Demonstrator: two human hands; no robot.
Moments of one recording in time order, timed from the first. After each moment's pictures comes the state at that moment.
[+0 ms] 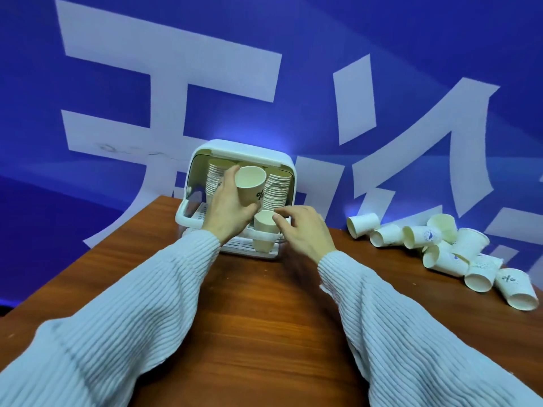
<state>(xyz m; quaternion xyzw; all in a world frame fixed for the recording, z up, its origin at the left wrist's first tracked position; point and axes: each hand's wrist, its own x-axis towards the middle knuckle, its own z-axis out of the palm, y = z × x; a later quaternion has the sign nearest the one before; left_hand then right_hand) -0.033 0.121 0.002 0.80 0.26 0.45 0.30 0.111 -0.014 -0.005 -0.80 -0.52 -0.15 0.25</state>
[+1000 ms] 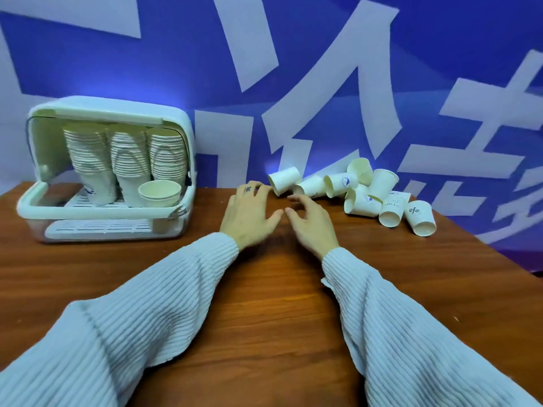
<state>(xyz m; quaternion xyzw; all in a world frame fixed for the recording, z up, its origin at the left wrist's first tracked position) 0.142 -0.030 -0.052 0.93 0.11 0.31 0.15 0.231 -0.175 -0.055 -0.85 -0.33 -0.08 0.40</state>
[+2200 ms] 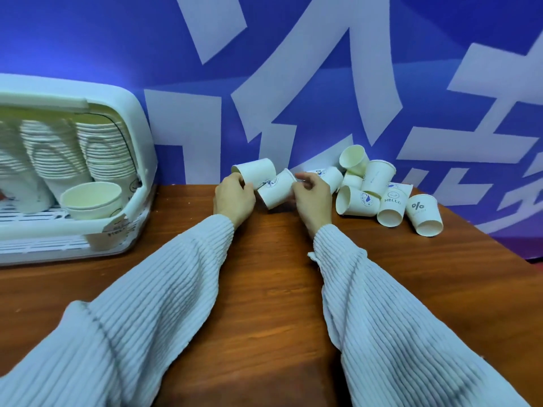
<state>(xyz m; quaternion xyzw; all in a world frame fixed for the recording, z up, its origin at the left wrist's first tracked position) 0.250 -0.014 -0.060 0.81 0.28 0.30 0.42 0.336 -0.156 -0.059 -0.75 -0.19 -0.03 0.63</state>
